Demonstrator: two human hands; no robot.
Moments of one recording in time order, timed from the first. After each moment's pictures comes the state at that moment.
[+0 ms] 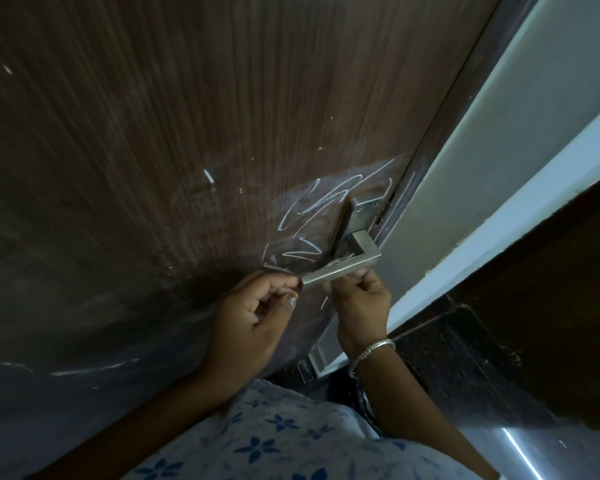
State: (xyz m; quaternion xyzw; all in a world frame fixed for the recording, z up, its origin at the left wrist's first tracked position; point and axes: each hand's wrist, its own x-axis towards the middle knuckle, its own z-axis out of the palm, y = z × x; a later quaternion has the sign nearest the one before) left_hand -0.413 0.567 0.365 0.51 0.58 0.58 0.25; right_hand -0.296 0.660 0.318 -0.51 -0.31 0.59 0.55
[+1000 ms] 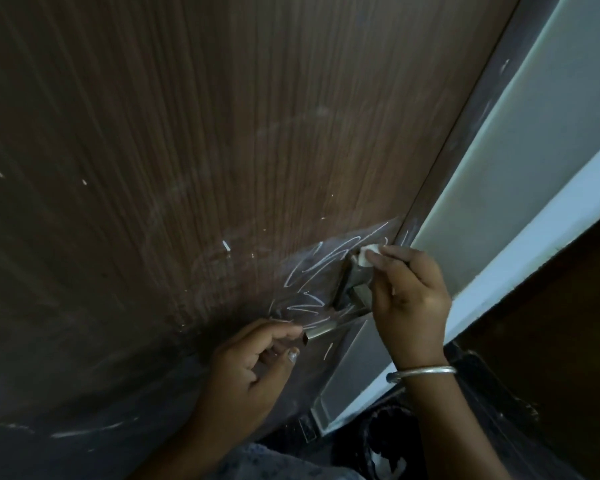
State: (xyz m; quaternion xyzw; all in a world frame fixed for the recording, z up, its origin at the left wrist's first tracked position) left_hand -0.428 0.563 0.380 0.55 0.57 0.56 0.24; right_hand -0.266 0.693 0.407 -0.38 -0.76 -0.06 0.52
